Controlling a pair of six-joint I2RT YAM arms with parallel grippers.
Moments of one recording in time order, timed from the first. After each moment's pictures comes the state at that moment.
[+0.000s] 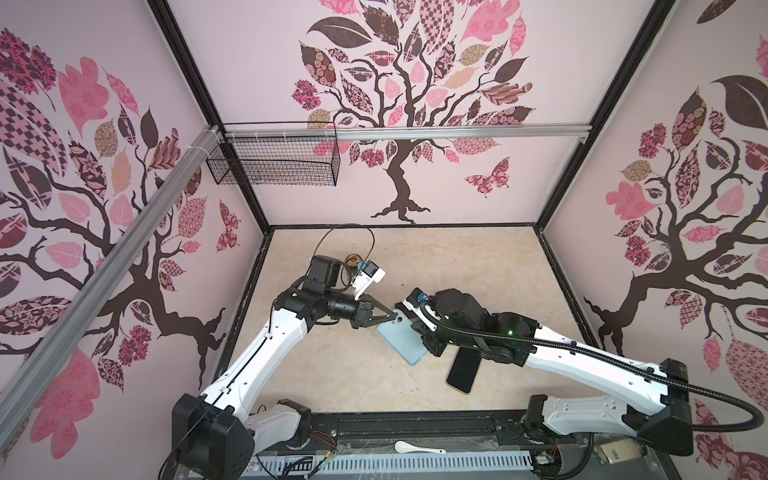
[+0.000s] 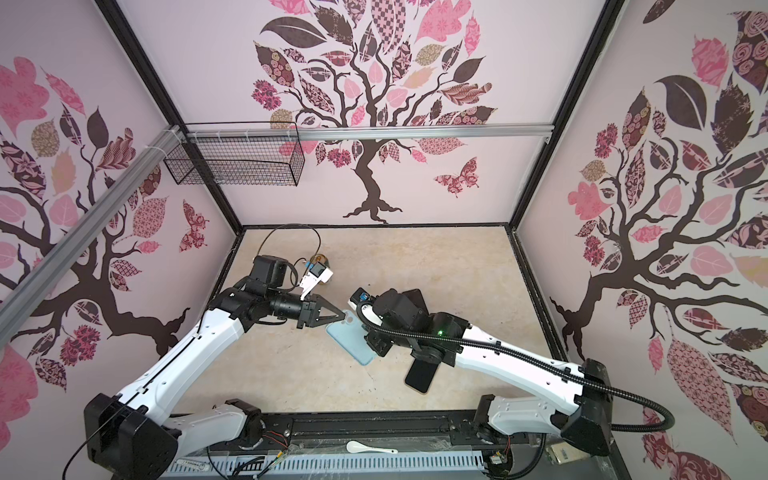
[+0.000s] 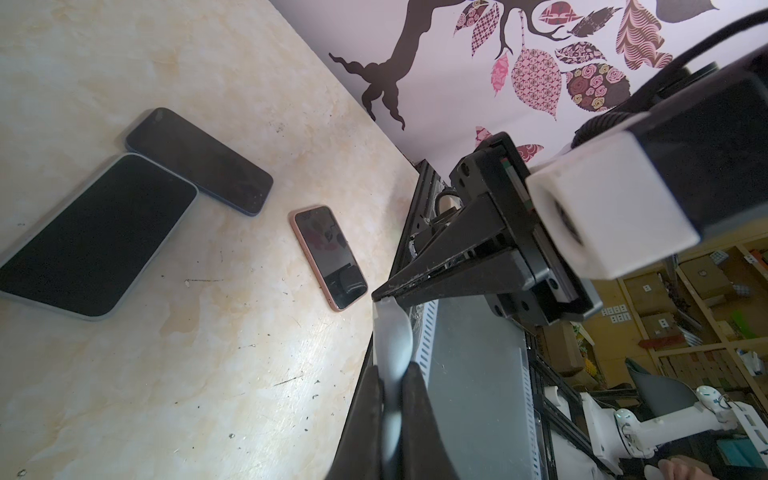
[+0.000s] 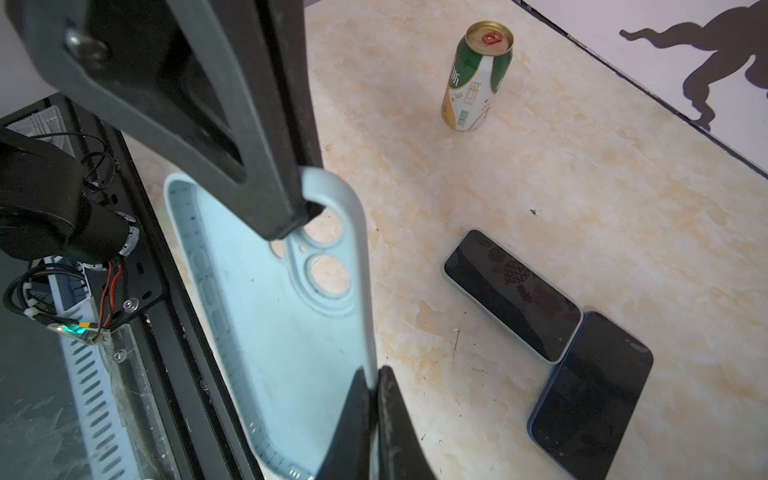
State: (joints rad) left arm -0.37 1.20 1.04 -0.69 1.07 0.02; right arm 1.05 1.20 1.07 -0.55 0.07 0.08
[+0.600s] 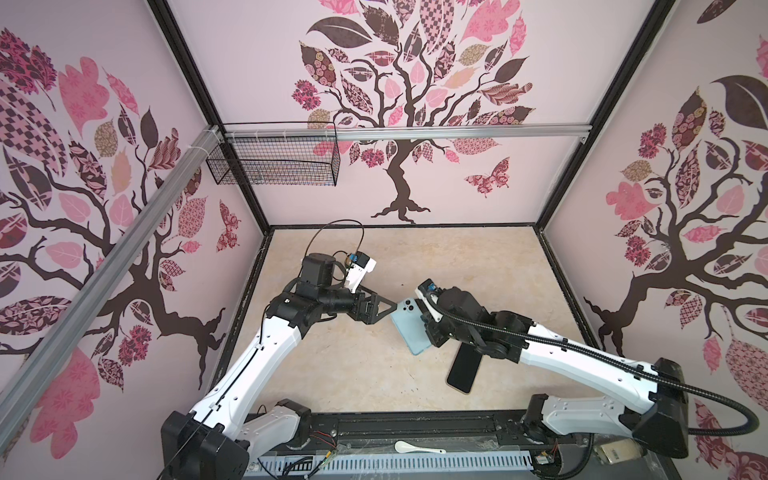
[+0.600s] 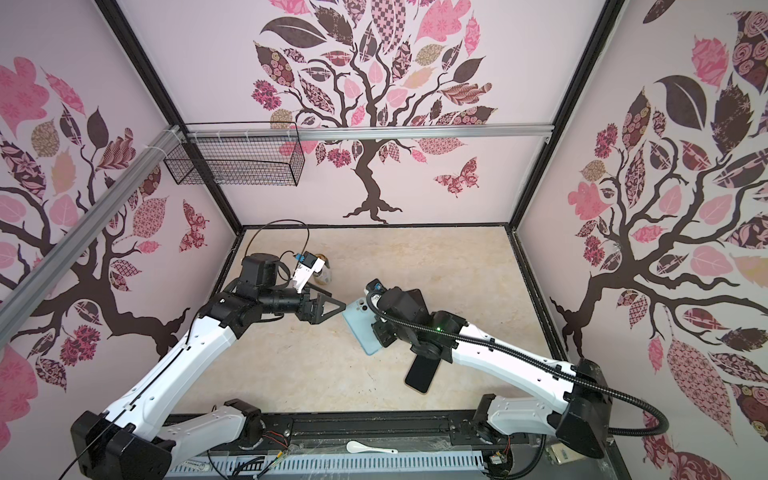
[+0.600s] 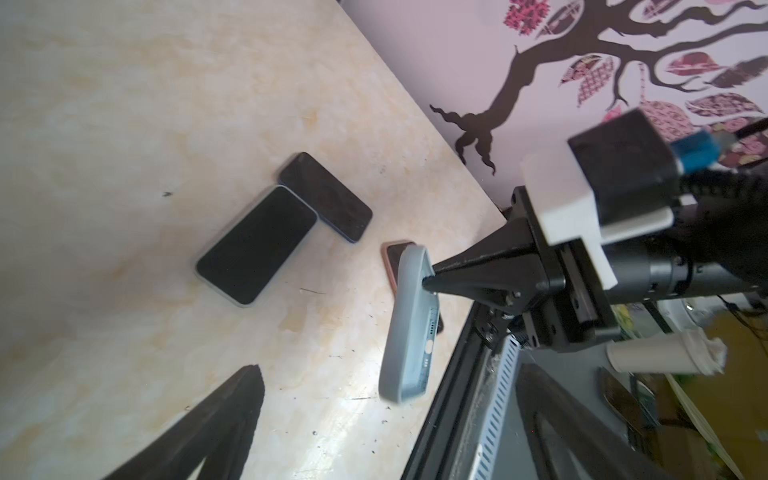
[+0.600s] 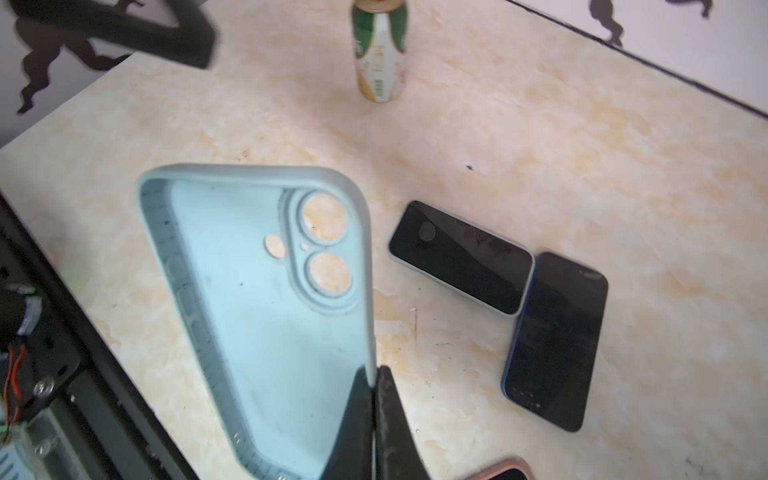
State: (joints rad) left arm -0.38 1.13 1.04 -0.59 0.70 -0.13; right arm 0.89 1.22 1.00 -0.51 0.16 0.25
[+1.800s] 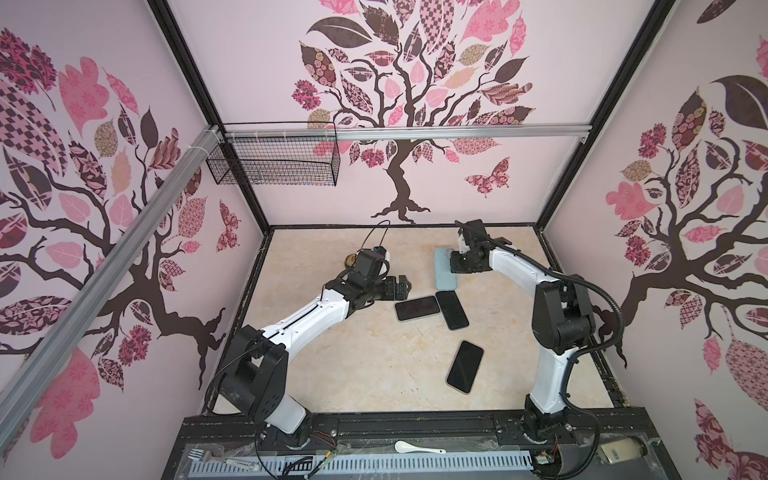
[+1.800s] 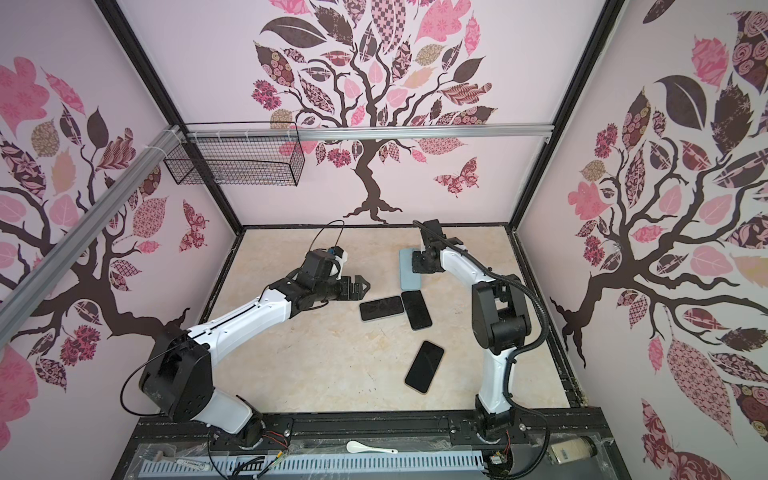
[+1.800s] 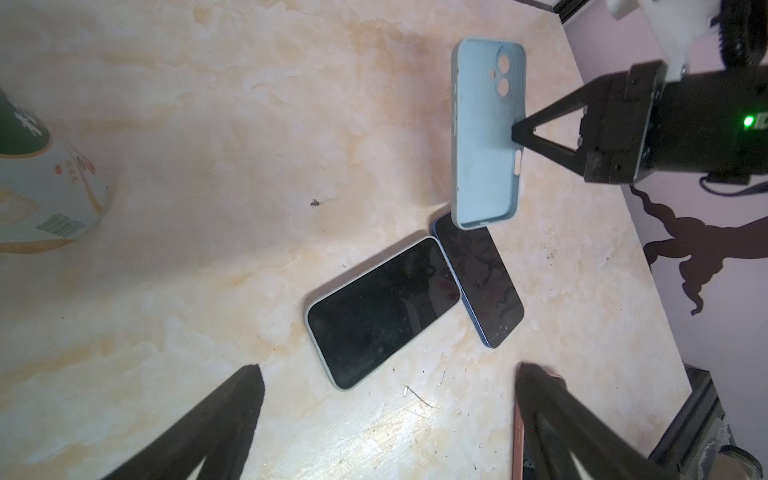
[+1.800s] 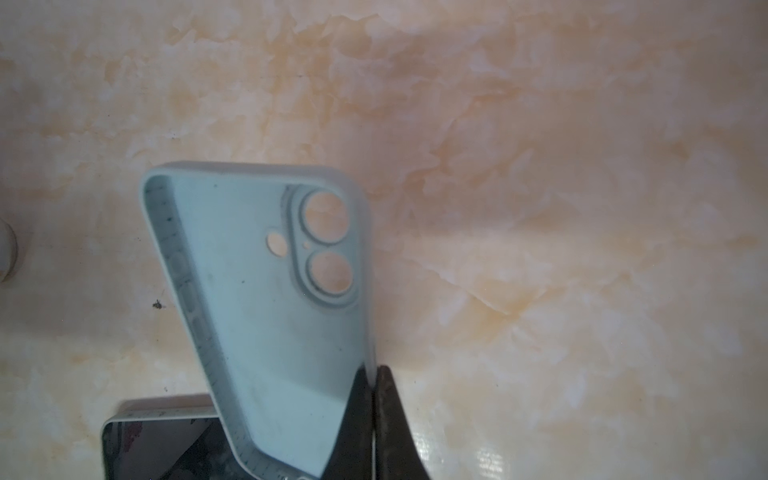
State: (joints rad) left arm -0.57 1.56 1.11 -0.30 0.16 -0.47; right arm 0.28 2.00 1.60 -0.62 -0.05 0.24
